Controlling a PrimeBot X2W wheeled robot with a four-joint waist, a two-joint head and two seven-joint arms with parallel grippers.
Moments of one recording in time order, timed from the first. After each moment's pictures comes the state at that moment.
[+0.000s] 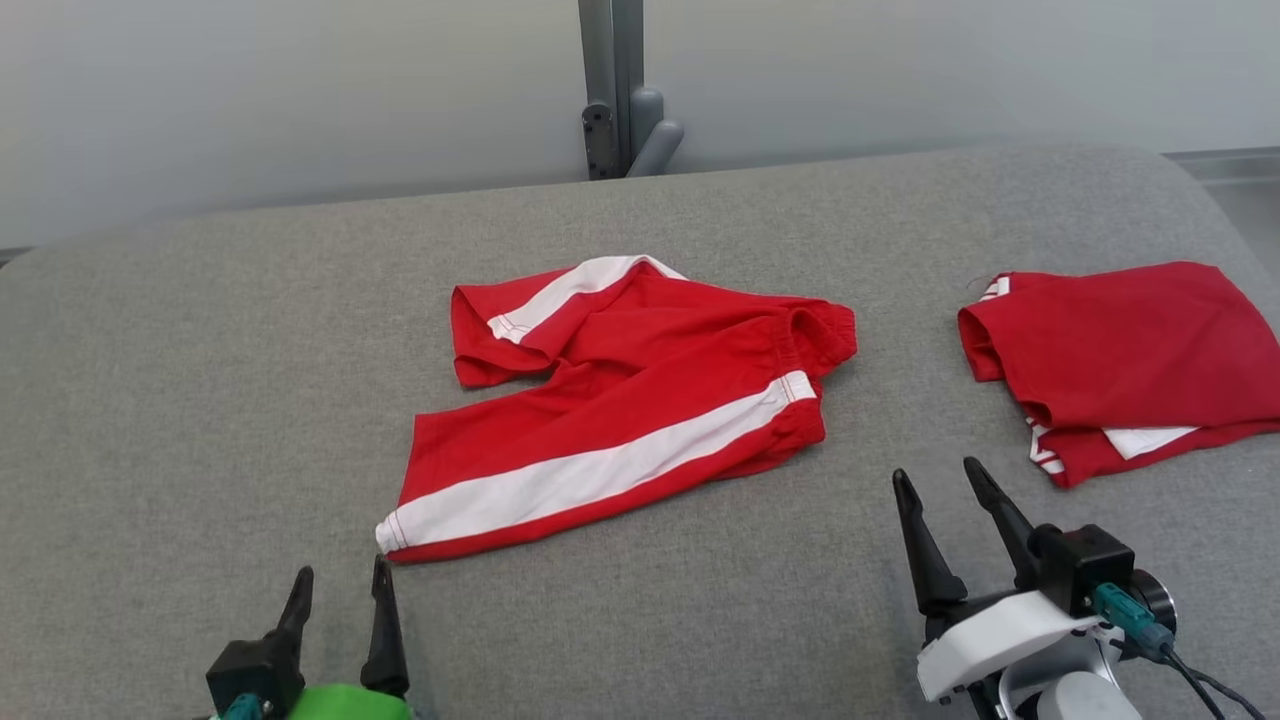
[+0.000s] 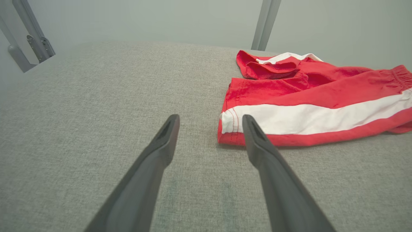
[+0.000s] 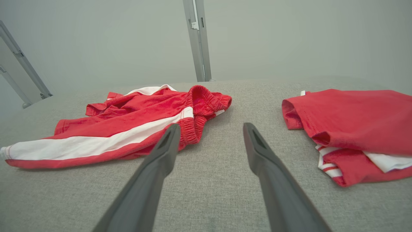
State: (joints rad) left arm 0.03 0.05 -0.05 0.35 -0.23 -0.01 -0.26; right arm -0.04 -0.07 0.11 0.25 0.17 0.13 -0.26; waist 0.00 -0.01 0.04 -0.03
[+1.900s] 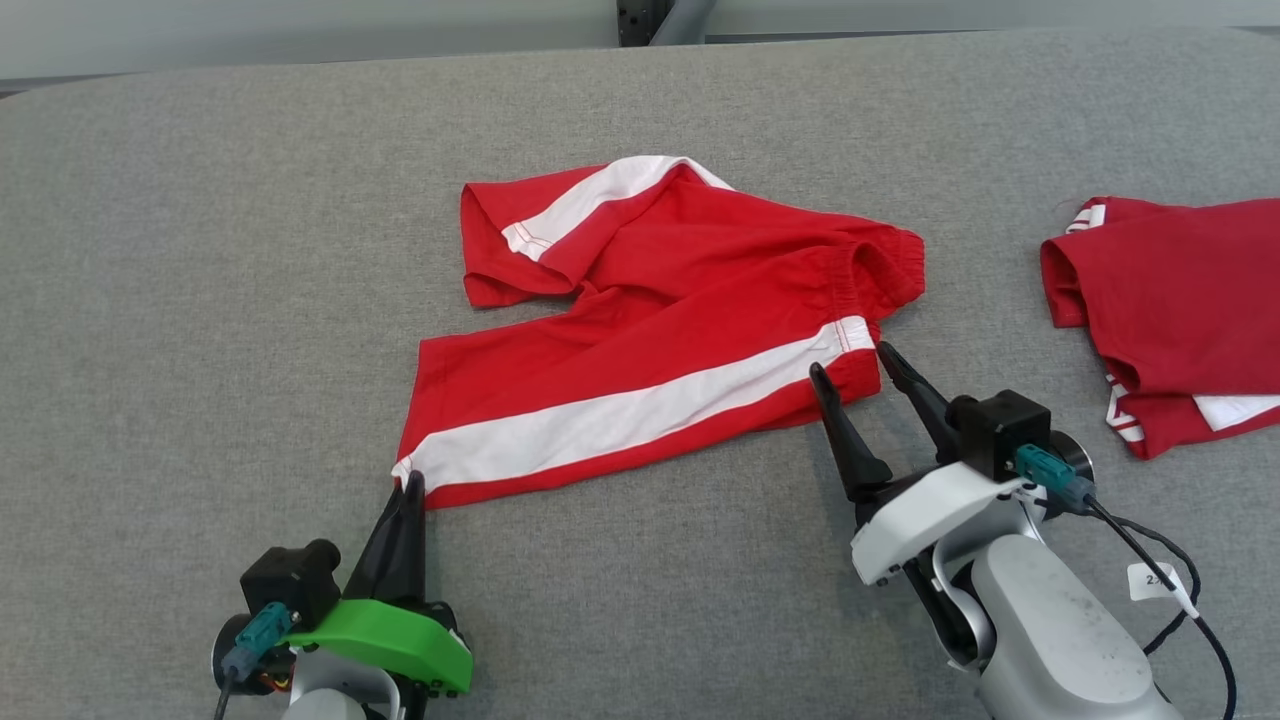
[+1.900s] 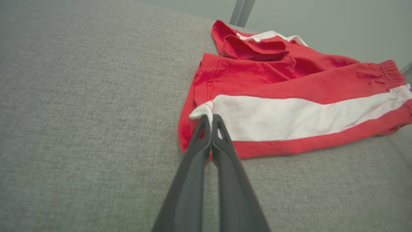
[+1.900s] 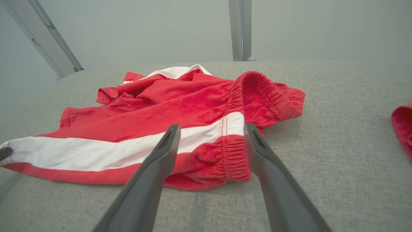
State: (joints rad) left arm -0.14 0.05 -0.15 0.43 -0.36 -0.13 -0.26; right arm -0.35 -0.10 0.29 0.45 0.27 0.13 -0.26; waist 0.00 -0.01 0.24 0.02
